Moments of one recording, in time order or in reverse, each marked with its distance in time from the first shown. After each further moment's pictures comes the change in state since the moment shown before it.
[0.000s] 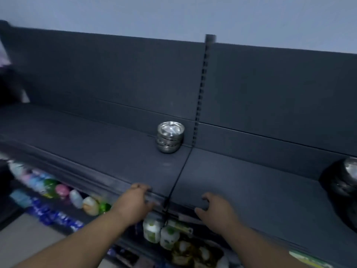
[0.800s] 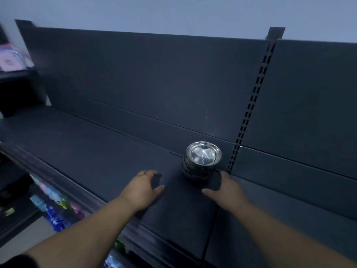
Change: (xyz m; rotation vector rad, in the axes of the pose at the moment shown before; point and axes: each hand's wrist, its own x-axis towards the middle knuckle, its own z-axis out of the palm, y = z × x) left_hand 0.144 -0.074 -0.074 -0.126 0.105 -0.122; right_hand 0.192 -0.103 -0.017 0.082 0.060 -0.035
